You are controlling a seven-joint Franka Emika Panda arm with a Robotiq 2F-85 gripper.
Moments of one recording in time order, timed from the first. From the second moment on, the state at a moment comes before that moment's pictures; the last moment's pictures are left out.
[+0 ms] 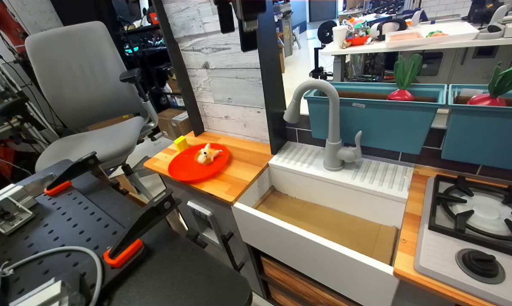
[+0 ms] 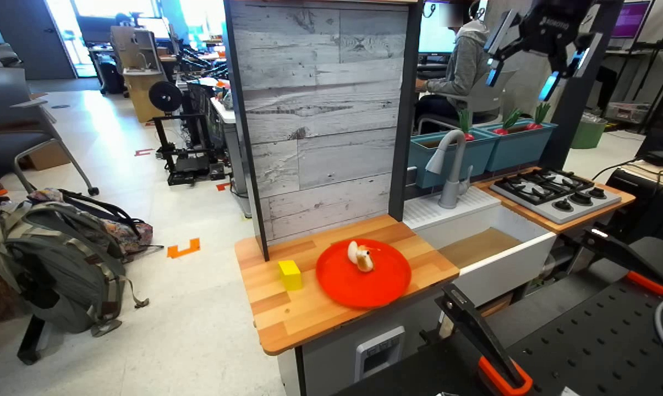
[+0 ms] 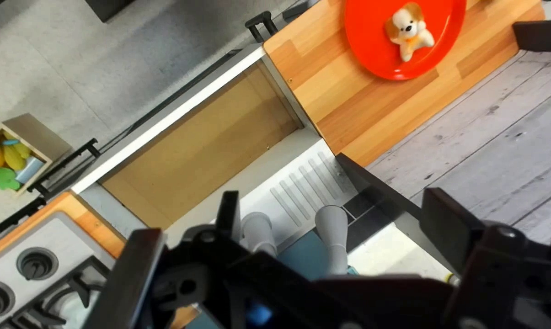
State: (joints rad) arm -0.09 0.22 -0.21 -2.16 0.35 2.37 -0.01
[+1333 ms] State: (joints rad) arm -0.20 0.75 -0.10 -1.61 0.50 2.30 0.37
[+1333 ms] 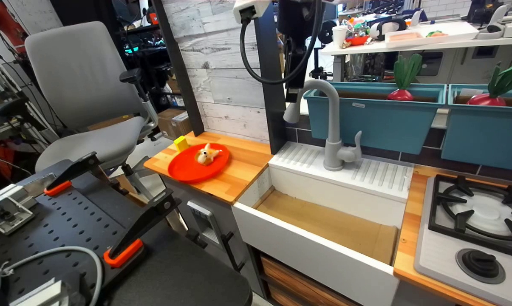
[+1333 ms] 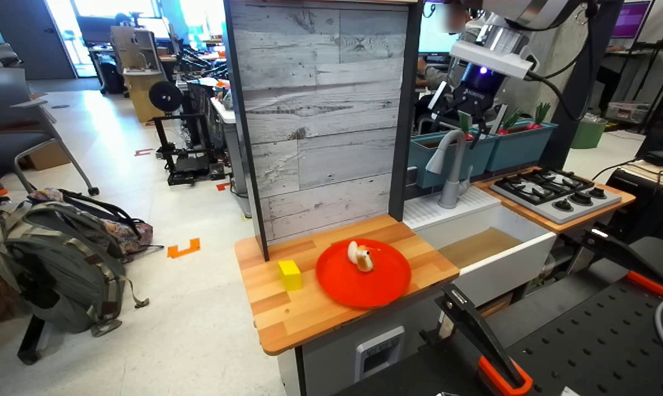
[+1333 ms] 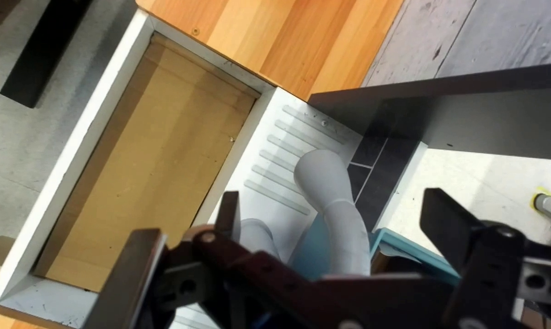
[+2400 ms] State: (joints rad) arm -0.17 0.83 -0.10 -1.54 0.45 2.34 0.45
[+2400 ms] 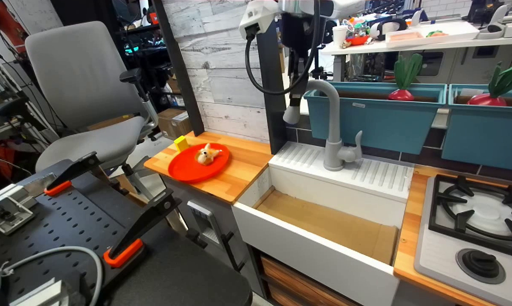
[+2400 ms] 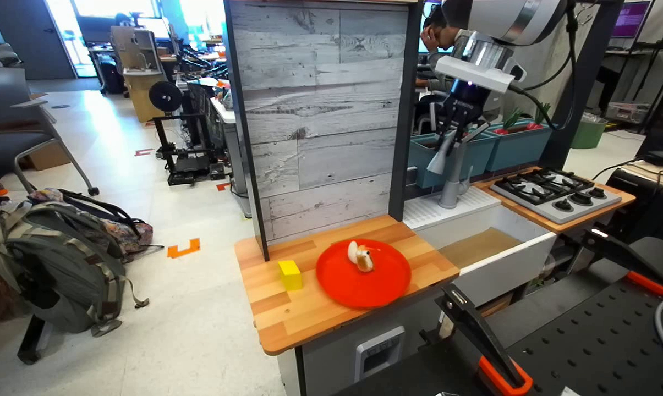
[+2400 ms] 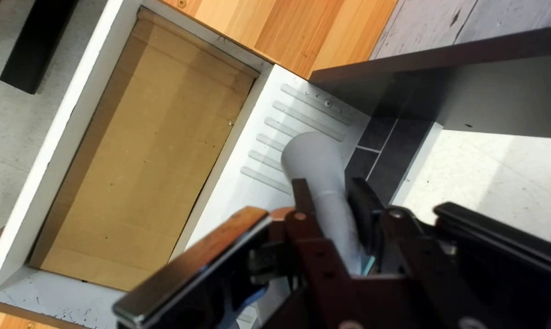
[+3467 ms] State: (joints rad) arm -0.17 0.81 -0.12 -1.54 0.32 2.27 0.37
